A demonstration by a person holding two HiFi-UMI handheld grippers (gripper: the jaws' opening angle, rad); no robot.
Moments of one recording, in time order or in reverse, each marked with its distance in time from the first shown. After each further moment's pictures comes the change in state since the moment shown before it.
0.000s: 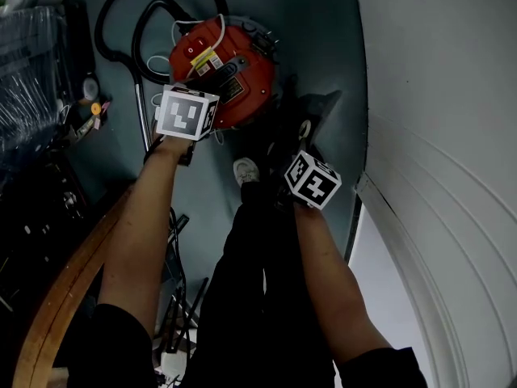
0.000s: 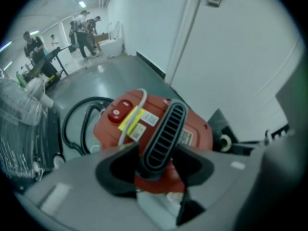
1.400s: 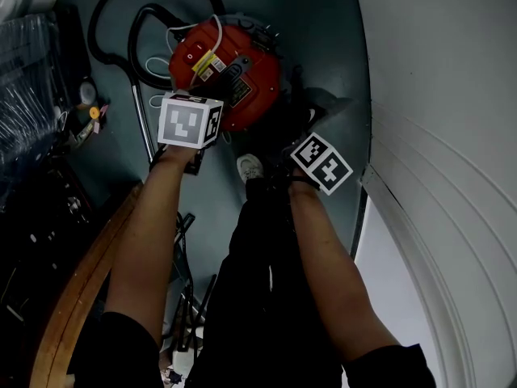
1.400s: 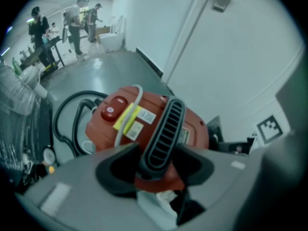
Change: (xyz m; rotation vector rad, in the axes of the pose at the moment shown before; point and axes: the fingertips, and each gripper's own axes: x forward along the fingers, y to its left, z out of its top) left arm 0.003 -0.013 -0.007 -0.047 0.013 -0.056; right arm 0.022 0.016 0.006 0.359 0.022 0.047
